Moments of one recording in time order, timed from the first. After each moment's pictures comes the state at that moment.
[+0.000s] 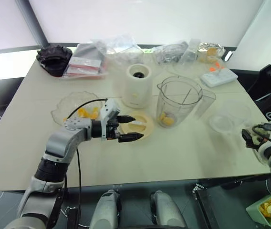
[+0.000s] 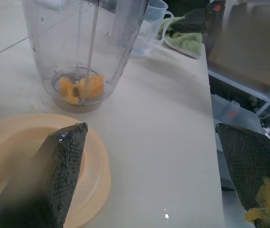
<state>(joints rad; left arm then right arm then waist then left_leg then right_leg) -0.49 0.45 -0.12 -0.12 -0.42 0.71 -1.03 -0.08 -0.65 -0.52 0.07 0.35 0.58 0.18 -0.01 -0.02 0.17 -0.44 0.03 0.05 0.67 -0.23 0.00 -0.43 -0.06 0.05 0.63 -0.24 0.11</state>
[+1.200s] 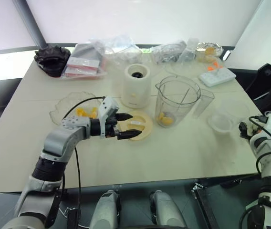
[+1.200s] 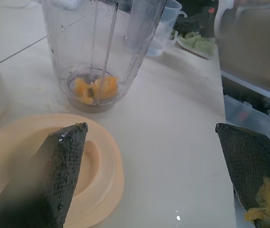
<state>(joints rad) -0.50 0.47 -0.11 -0.12 -0.45 0.72 -0.97 -0.31 -0.59 -0.52 0.41 0.31 0.46 0.09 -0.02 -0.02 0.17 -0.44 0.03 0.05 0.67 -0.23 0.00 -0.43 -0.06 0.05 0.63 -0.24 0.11</state>
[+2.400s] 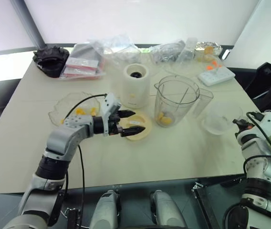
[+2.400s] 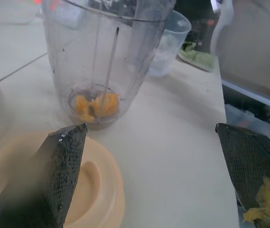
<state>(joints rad) -0.52 0.44 -0.10 -0.11 -0.47 0.71 -0.92 -0.30 -0.39 -0.60 0.18 0.50 0.46 0.02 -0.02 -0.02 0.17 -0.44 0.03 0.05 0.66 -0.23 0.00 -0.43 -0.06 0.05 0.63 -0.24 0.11</state>
